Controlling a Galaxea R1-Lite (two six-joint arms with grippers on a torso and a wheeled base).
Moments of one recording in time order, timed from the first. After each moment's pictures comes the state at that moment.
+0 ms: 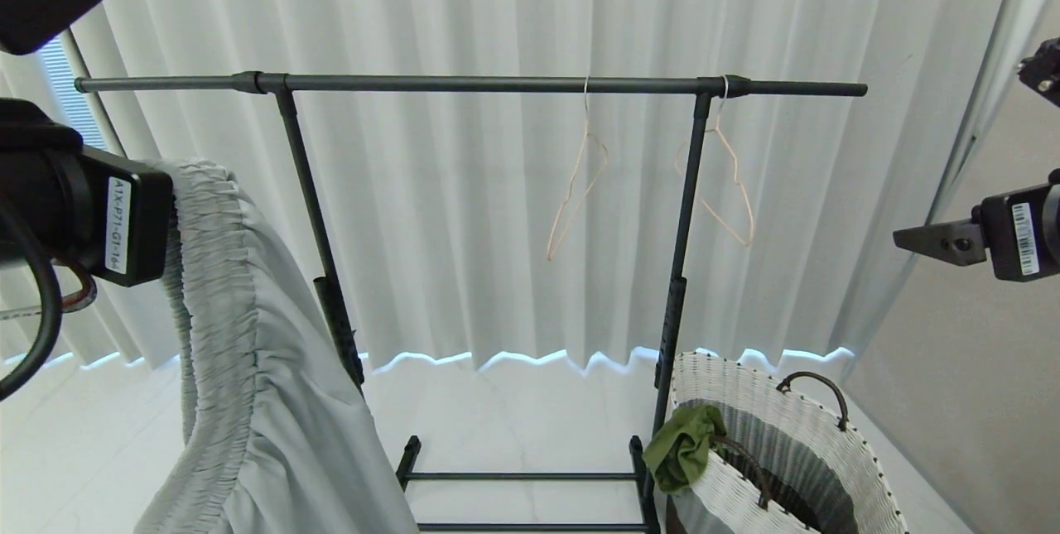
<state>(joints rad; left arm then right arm) -0.52 1.20 -1.25 0.42 0.40 0.18 0.52 1.31 -1.31 0.51 -0.42 0.07</state>
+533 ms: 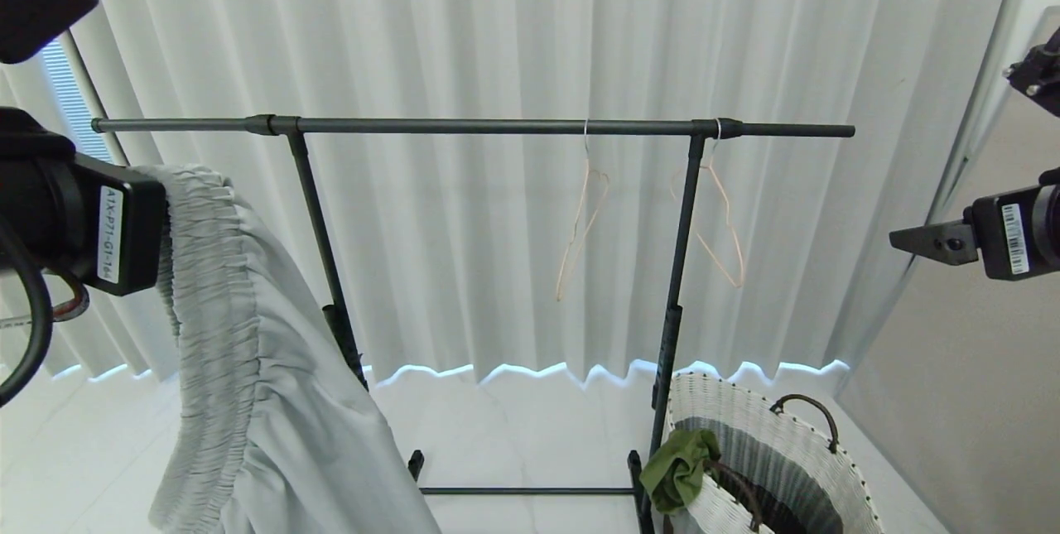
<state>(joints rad) -0.52 1.19 -1.23 0.42 0.40 0.18 0.50 1.32 -1.30 0.50 -0.42 0.07</state>
